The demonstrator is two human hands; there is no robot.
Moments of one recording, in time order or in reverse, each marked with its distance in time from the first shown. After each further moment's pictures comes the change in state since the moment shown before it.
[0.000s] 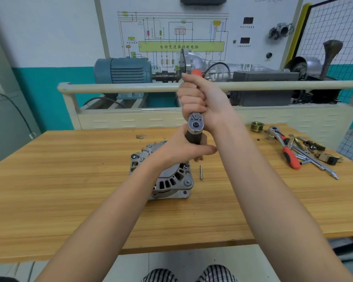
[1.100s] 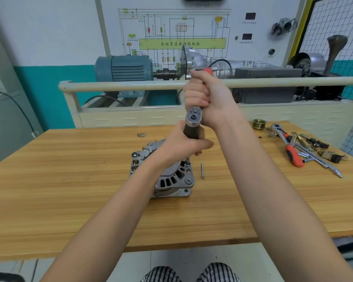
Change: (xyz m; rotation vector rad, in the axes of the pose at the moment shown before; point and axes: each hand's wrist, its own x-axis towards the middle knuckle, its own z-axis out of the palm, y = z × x) left_hand 0.003 -0.002 0.003 0.006 0.143 0.028; right_hand 0.002 0.000 0.001 0.047 0.066 -0.095
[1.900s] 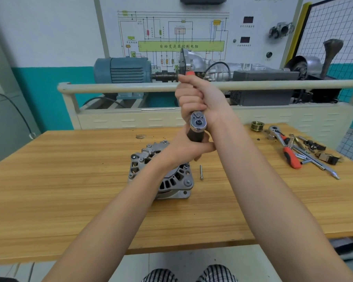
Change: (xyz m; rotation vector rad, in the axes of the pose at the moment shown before) left_hand -0.001 0.003 0.005 -0.089 -0.076 -0.016; right_hand 0.004 -0.001 0.002 -0.011 -0.102 0.205
